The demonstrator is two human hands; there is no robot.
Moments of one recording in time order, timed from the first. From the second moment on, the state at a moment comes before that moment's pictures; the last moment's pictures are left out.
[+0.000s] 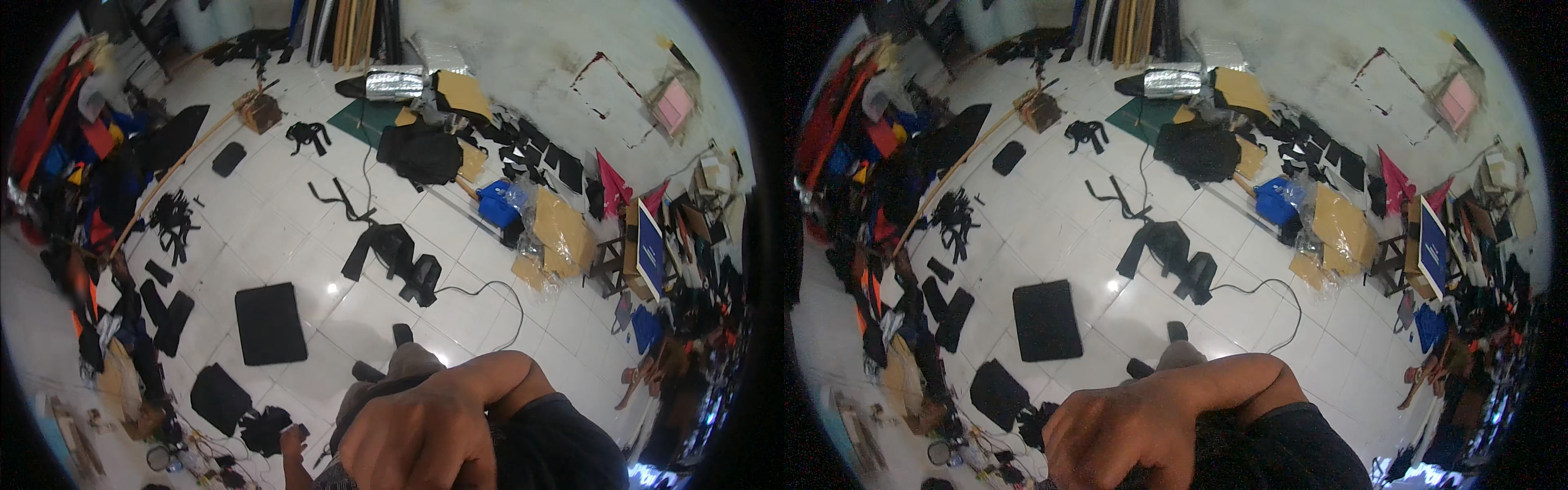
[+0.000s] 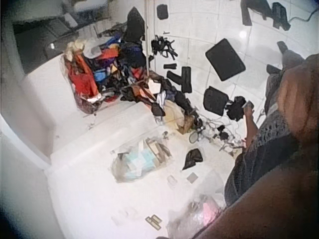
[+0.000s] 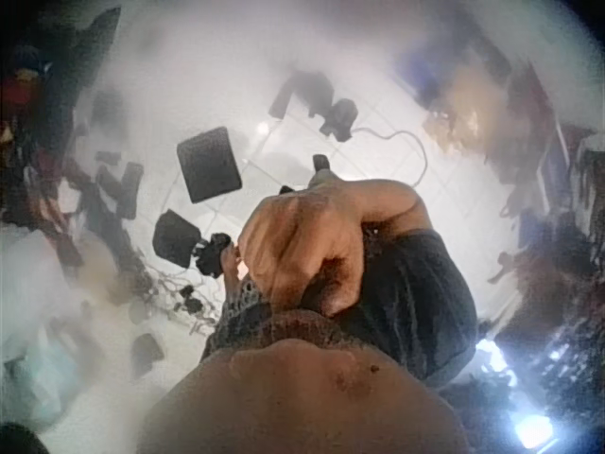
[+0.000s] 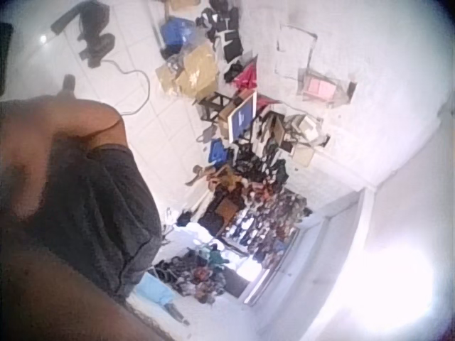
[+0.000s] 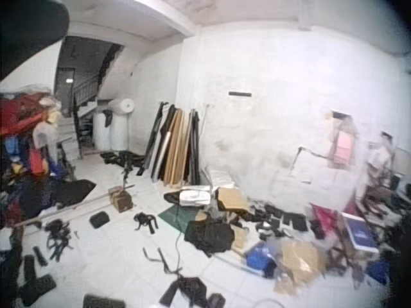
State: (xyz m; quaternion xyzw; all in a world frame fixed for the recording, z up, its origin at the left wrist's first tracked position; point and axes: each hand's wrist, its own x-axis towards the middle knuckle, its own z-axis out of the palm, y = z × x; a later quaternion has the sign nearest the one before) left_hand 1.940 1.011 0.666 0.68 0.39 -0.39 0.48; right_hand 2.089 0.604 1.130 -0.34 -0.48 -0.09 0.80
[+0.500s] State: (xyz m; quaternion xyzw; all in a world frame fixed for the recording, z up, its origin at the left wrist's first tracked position) left_hand 1.929 1.008 0.682 0.64 0.45 -0.39 0.48; right_hand 2.101 0.641 1.130 -0.29 -0.48 -0.08 0.83
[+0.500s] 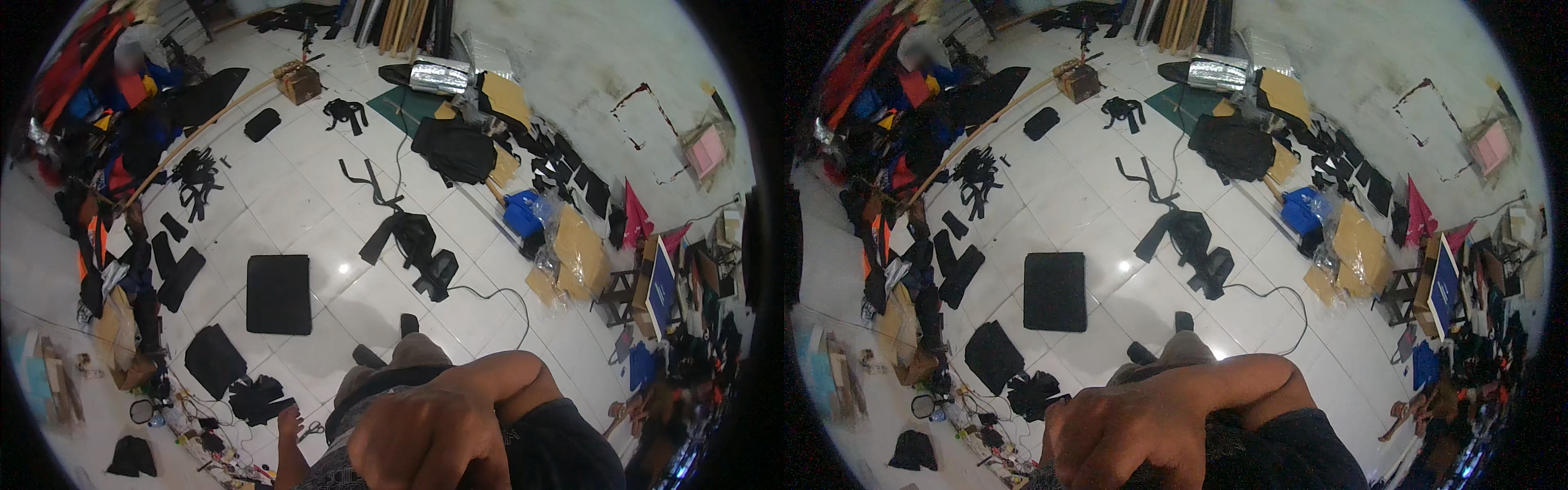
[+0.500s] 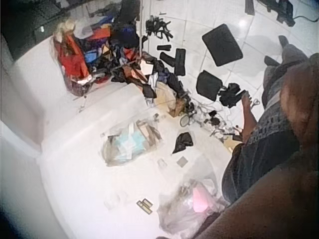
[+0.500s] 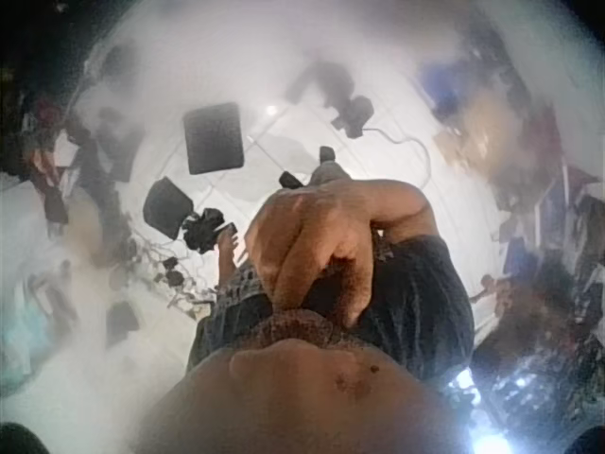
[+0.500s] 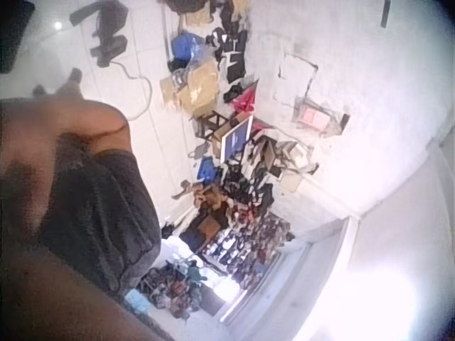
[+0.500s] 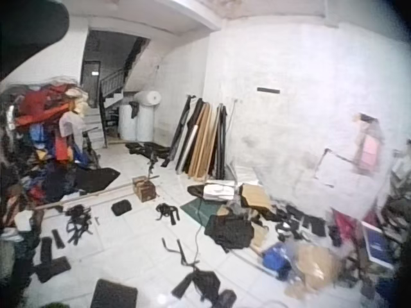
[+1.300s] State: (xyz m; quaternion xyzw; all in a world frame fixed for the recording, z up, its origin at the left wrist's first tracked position) left_hand 1.935 1.027 0.674 0.64 0.43 -0.38 0.52; right_hand 2.120 0.653 1.134 -0.32 -0.53 -0.03 0.79
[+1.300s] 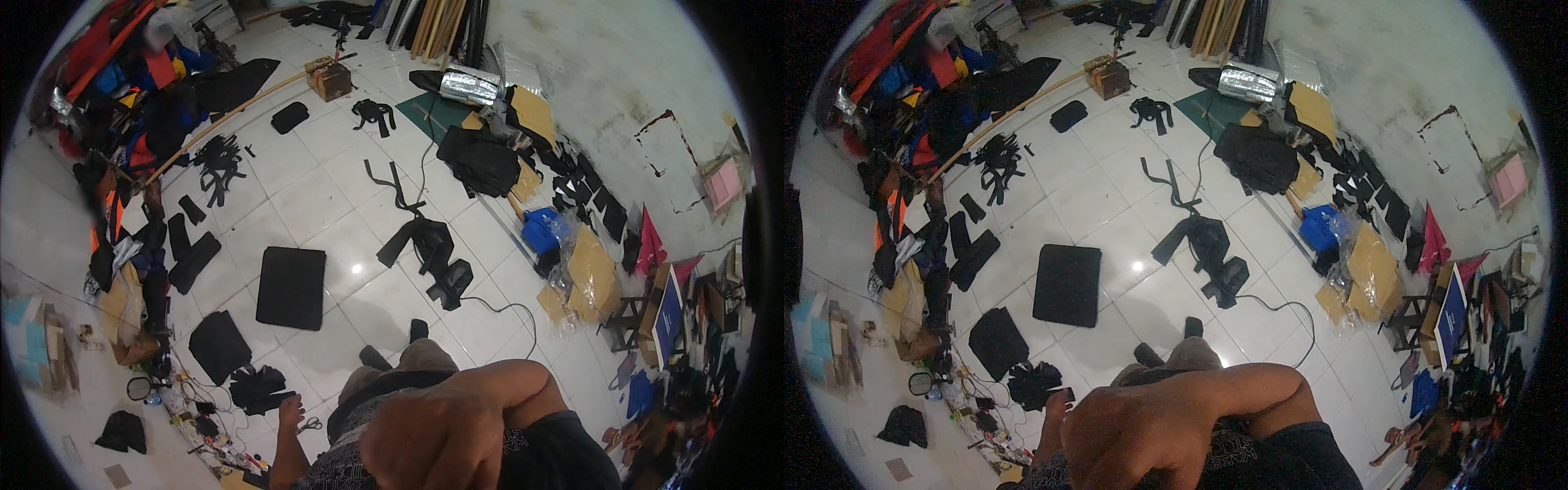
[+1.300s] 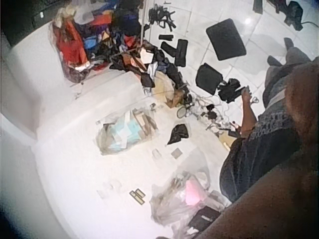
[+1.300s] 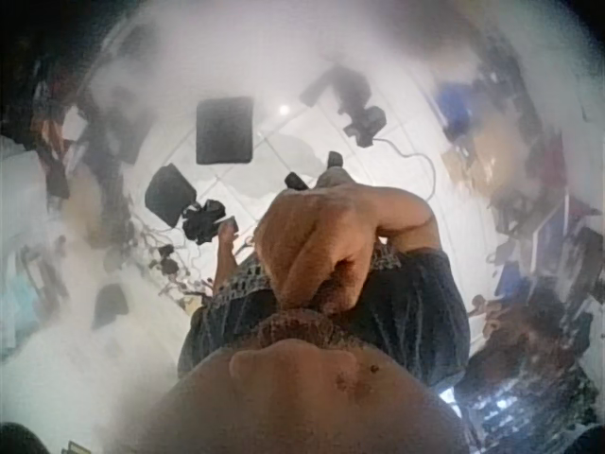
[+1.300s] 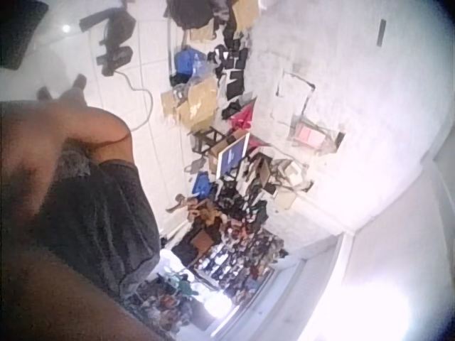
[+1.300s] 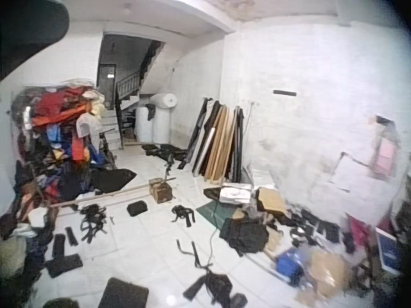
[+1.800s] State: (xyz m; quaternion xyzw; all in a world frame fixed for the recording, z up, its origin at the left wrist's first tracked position) left_hand 1.987 0.998 0.688 0.66 0.41 -0.39 0.49; right_hand 2.174 0.631 1.116 -0.33 -0.51 -0.03 0.79
